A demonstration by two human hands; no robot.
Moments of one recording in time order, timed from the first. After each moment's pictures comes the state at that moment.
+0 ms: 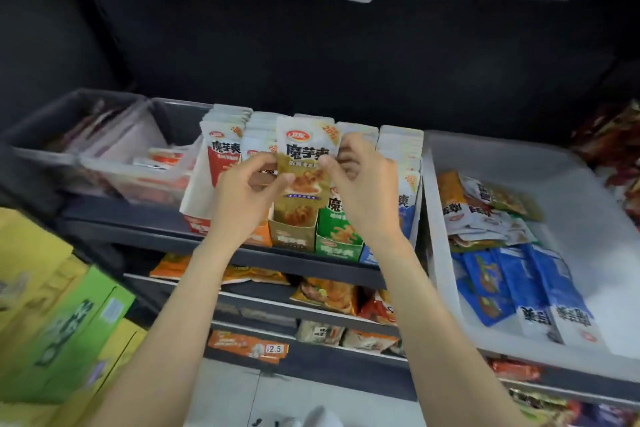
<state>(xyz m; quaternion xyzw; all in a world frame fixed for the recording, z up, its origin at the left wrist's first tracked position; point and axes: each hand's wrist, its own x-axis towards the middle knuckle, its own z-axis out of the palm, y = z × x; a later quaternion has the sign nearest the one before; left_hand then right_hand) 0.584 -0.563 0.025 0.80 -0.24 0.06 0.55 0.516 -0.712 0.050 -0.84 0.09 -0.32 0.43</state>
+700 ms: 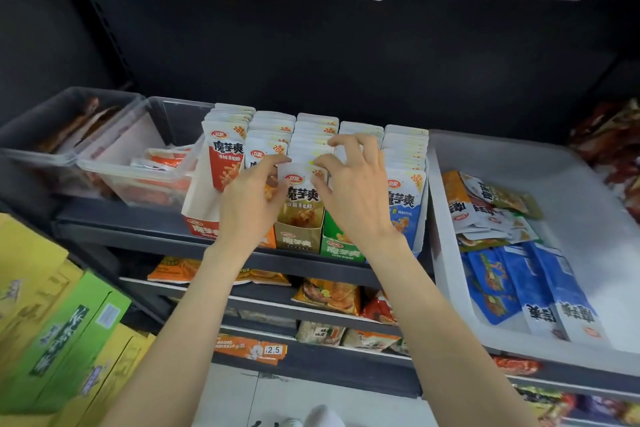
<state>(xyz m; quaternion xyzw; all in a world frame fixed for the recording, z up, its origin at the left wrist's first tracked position) 0.604 -0.564 -0.005 0.87 -0.28 0.20 0.35 0.543 -0.711 0.019 -0.93 0.06 -0.35 0.07</state>
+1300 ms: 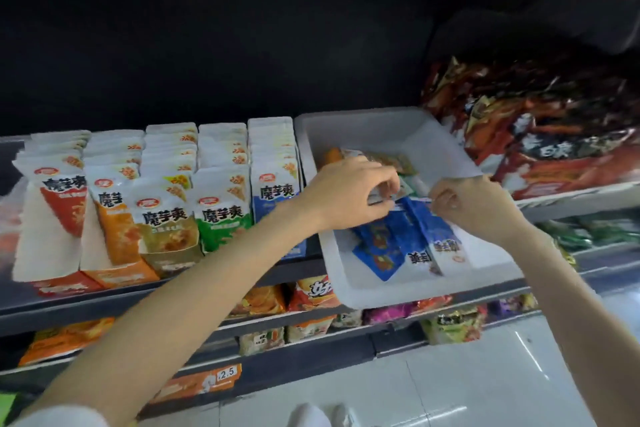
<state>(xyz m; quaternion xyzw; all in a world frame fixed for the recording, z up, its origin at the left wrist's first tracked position) 0.496 -0.779 0.043 0.67 -0.70 0.01 0.24 0.328 -0.926 0.040 -0.93 0.36 0.01 0.07</state>
